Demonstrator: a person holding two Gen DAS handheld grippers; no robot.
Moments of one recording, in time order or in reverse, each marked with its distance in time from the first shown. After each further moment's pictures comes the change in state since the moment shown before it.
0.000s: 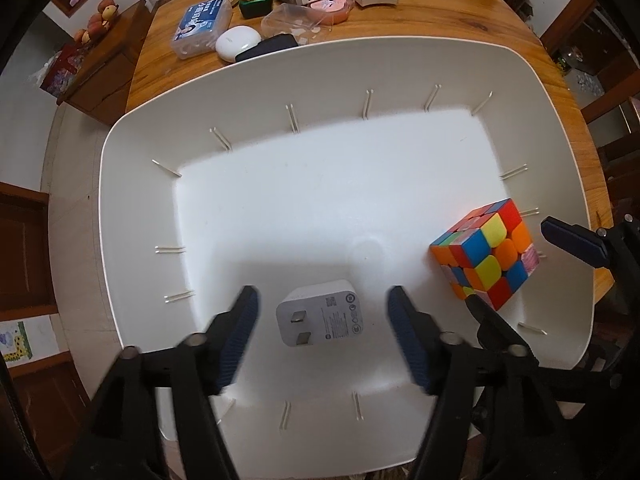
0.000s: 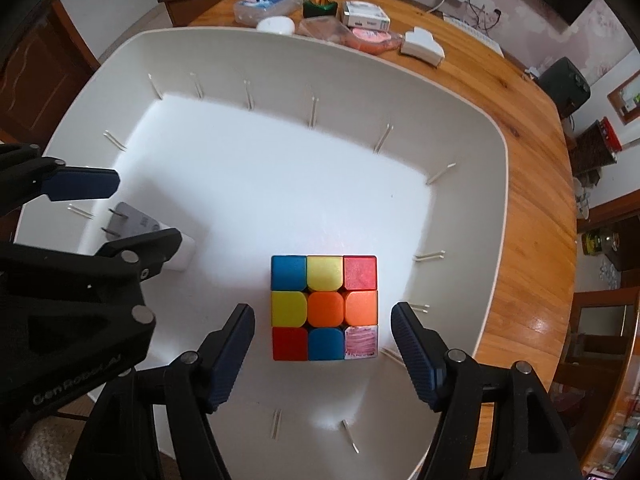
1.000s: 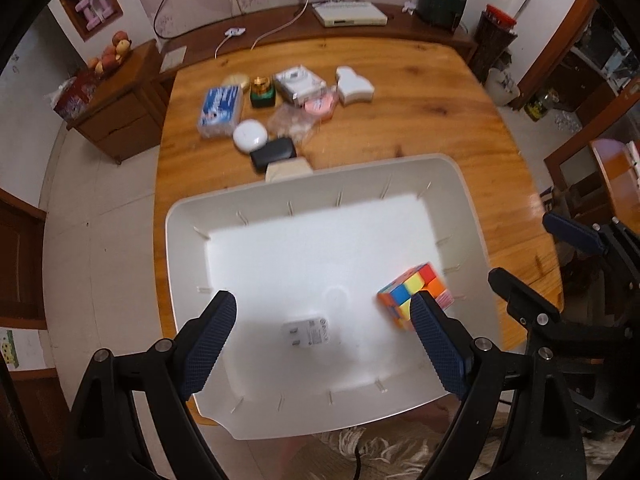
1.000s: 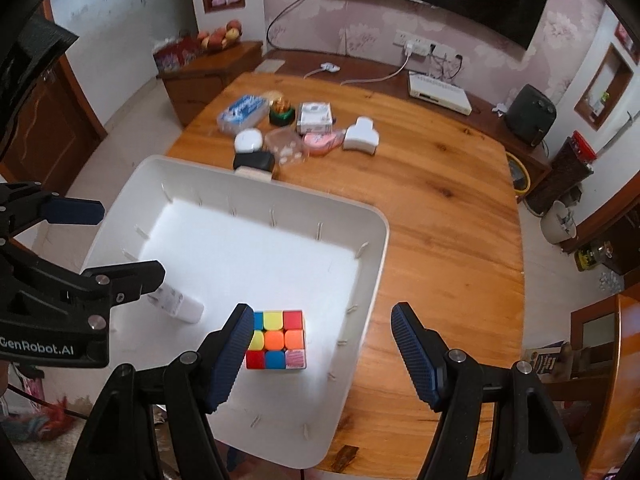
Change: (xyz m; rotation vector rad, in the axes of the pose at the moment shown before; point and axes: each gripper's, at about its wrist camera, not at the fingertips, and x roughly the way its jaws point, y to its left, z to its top) left arm -0.108 0.003 0.013 -0.019 -0.188 -0.059; right arm -0.097 -0.065 -0.002 0.086 -0.255 0.026
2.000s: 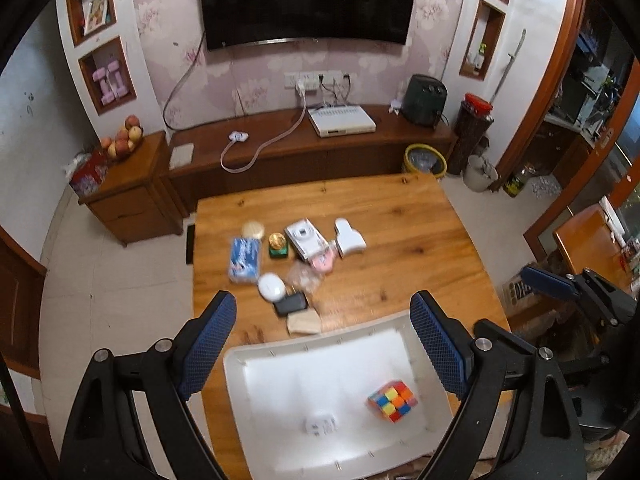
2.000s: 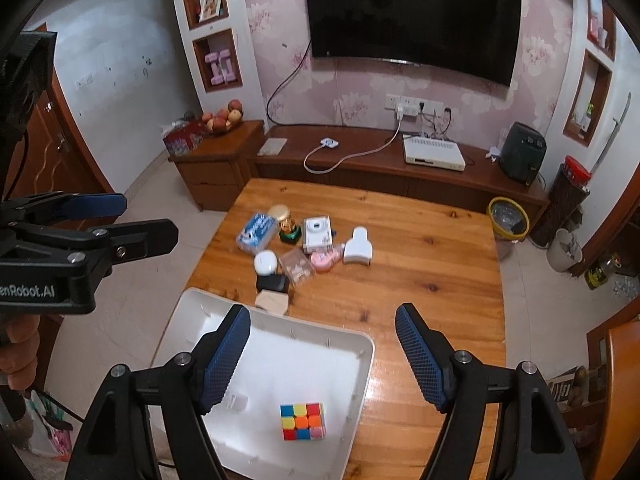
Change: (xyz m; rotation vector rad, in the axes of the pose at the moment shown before) left arm -0.122 0.031 0.089 0.004 -0.335 -0.034; right arm -0.093 -0.025 0.089 0.095 -0.217 0.061
